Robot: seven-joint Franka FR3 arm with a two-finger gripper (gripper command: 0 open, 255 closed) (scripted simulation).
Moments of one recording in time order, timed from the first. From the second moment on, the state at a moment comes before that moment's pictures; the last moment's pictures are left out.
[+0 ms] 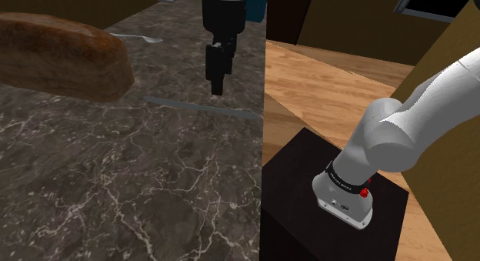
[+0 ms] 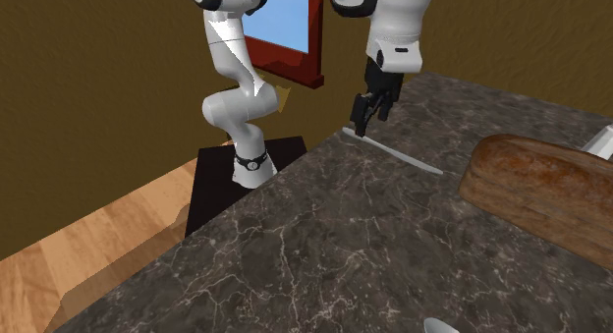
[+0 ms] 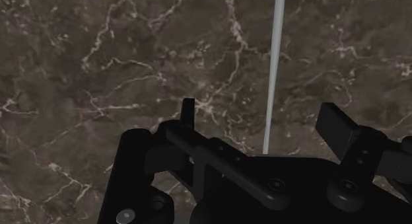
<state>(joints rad) 0.26 -0.32 0.39 -2.01 0.13 1.66 0.04</state>
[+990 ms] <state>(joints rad) 0.28 -0.27 0.43 -2.06 0.12 1.76 0.04</state>
